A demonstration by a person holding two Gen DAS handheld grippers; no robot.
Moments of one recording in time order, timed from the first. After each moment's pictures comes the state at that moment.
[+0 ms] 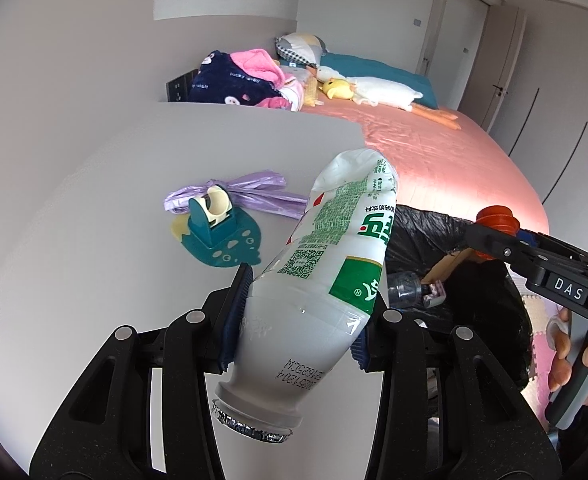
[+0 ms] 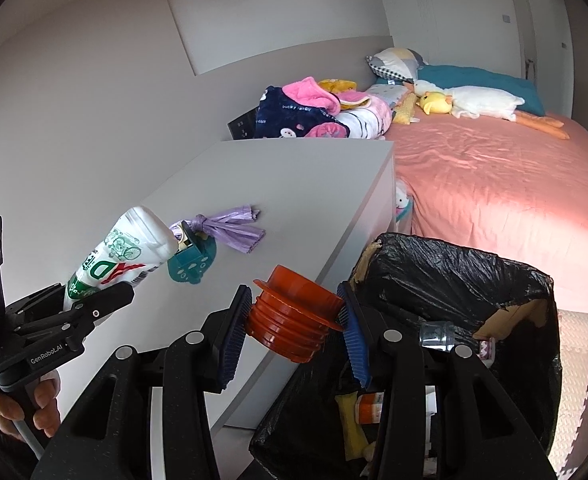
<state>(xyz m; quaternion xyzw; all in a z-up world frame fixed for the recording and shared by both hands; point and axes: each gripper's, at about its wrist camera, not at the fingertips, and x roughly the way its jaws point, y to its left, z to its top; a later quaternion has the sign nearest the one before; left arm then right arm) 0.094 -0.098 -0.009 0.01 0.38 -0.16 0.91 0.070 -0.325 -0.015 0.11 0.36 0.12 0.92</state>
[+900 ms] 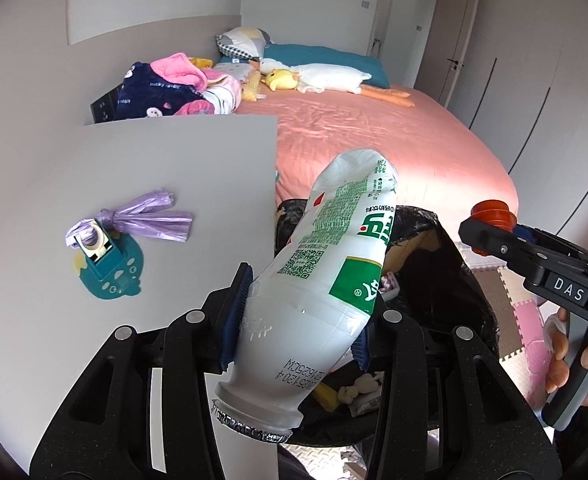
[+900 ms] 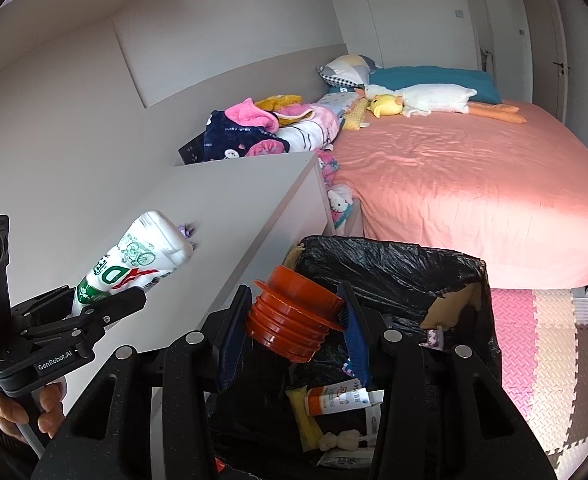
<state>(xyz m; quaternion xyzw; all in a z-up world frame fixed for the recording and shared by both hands) 0.093 -0.199 -0.006 0.05 0.39 -0.24 0.89 0.038 -0.416 -0.012 0.14 0.34 0.05 0.93</state>
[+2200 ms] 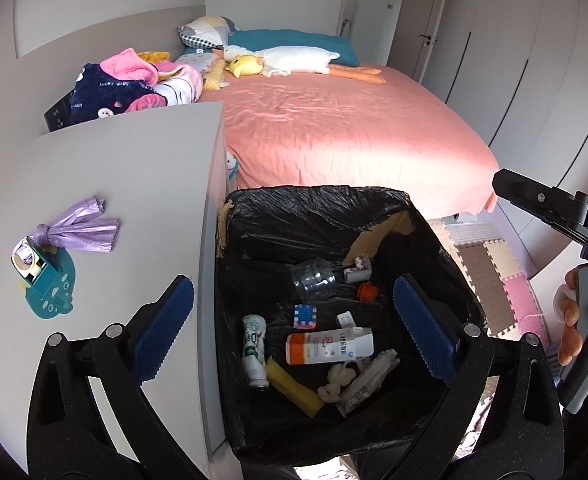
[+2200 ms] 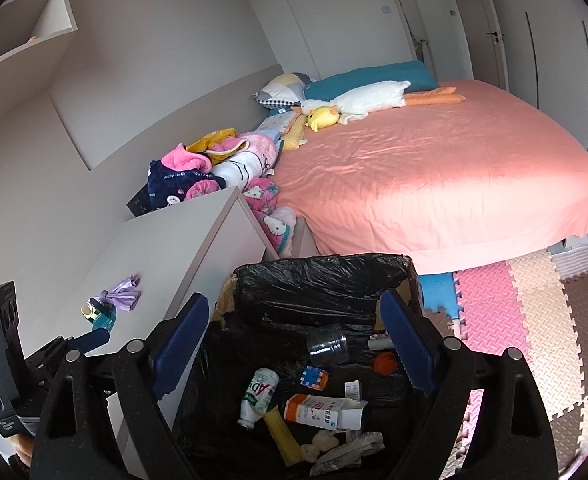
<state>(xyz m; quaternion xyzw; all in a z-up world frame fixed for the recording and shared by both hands) 0.098 -0.254 -0.025 0.07 0.40 -0.28 0.87 0.018 -0.496 -0.022 0.21 0.31 -0.03 0.92</state>
